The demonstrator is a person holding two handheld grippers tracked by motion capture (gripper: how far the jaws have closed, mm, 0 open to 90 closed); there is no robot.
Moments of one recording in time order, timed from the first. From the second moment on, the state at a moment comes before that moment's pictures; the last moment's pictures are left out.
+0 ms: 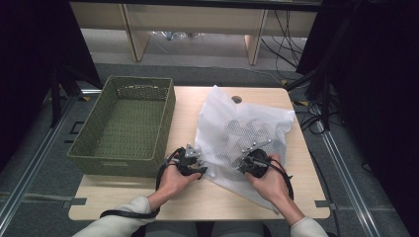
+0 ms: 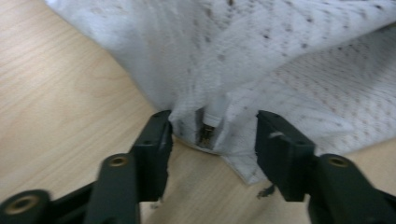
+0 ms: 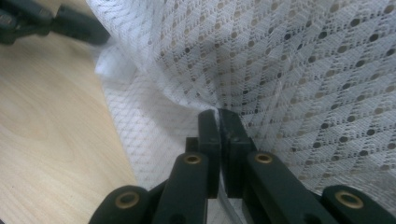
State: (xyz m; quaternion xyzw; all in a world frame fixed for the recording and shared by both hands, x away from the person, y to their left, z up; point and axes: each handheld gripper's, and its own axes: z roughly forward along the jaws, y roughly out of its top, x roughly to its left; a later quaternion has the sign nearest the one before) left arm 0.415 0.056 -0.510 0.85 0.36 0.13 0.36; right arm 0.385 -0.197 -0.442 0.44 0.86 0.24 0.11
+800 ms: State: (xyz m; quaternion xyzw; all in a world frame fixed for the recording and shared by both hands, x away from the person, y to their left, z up) left arm 0.426 0.030 -0.509 0.85 0.37 0.17 0.34; right arm 0.386 -0.197 -0.444 0.44 0.86 0.24 0.12
